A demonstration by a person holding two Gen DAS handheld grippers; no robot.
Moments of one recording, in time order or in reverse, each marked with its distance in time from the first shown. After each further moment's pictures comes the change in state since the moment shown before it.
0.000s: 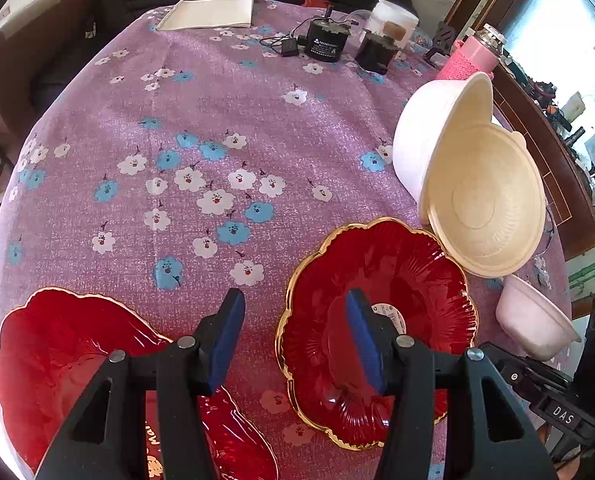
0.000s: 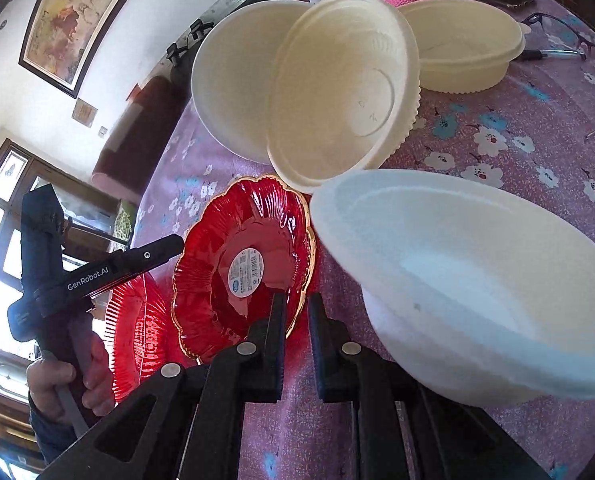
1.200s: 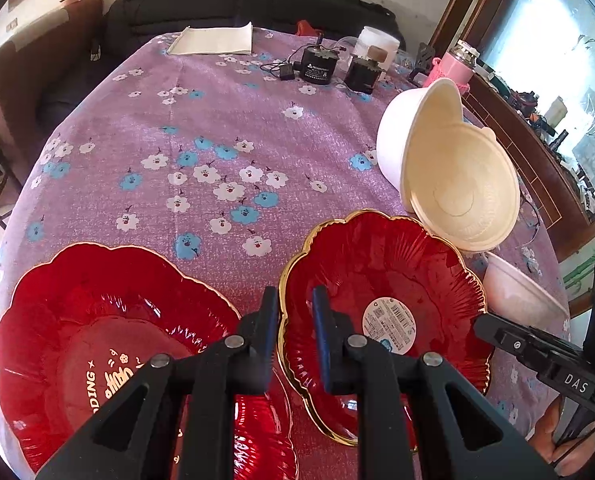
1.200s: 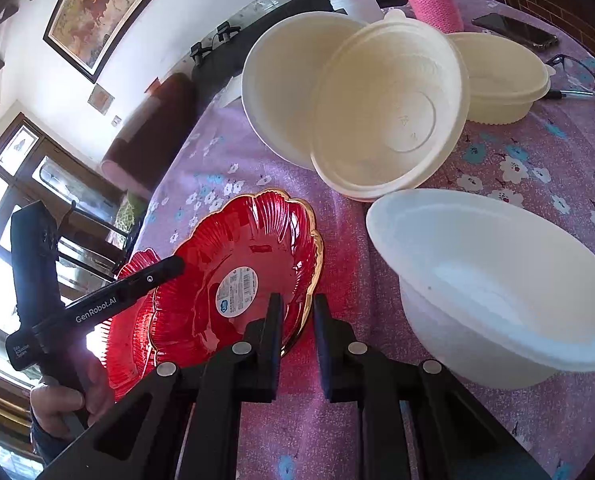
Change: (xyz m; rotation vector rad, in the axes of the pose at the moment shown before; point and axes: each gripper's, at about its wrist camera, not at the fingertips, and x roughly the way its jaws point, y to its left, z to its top) left arm -0.034 0.009 -0.044 0.025 -0.130 -0.026; right arm -0.008 0.026 -0.005 -0.114 -0.061 -0.004
